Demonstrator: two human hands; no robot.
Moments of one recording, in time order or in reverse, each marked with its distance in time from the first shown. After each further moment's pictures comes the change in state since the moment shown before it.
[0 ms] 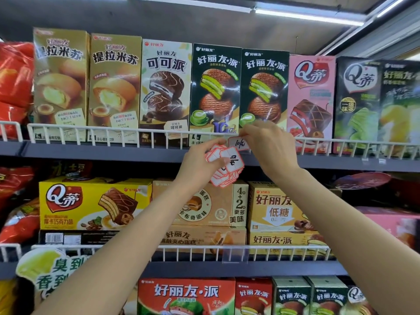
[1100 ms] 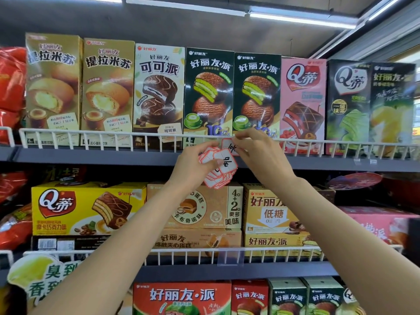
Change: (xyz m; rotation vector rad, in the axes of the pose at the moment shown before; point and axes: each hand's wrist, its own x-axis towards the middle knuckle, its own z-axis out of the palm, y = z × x) left_hand 0.001 0.003 0.000 0.001 0.003 -0.028; right_hand -0.013 0.006 0.000 0.210 -0.023 -0.143
